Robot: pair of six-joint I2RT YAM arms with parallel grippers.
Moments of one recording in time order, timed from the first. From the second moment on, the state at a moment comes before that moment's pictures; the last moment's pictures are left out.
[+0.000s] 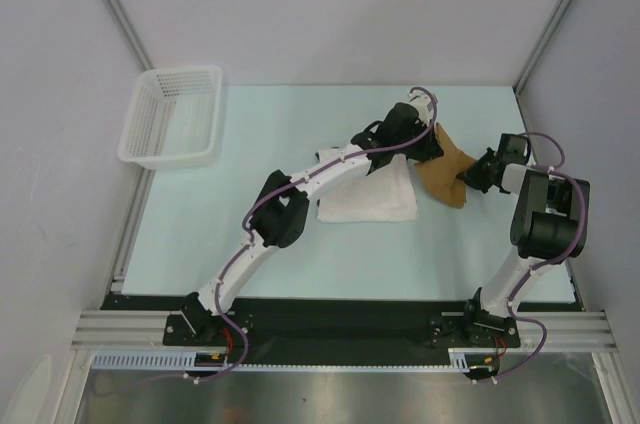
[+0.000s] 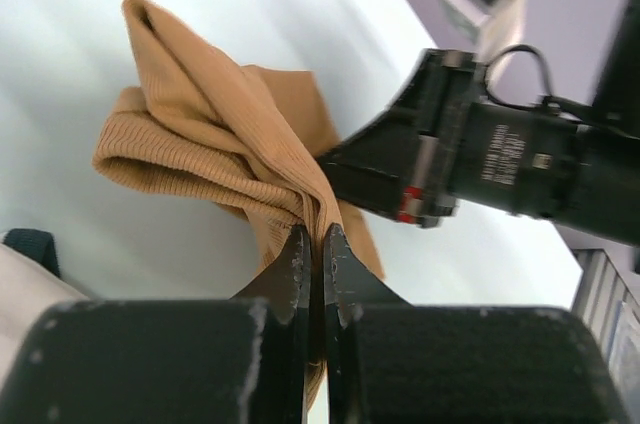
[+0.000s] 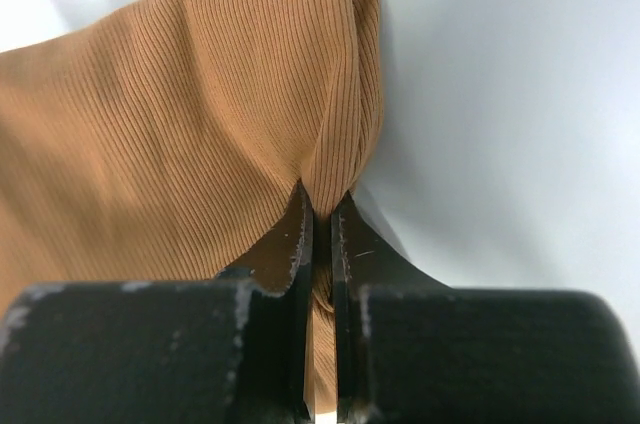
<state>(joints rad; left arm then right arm) -0.85 2.58 2.36 -0.17 0.24 -0.53 -0.25 1.81 0.98 -0.06 -0.25 0.63</state>
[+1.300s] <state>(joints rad) -0.63 1.84 1.28 0.04 0.19 -0.55 0.17 1.71 1.10 -0.16 -0.24 0.66</state>
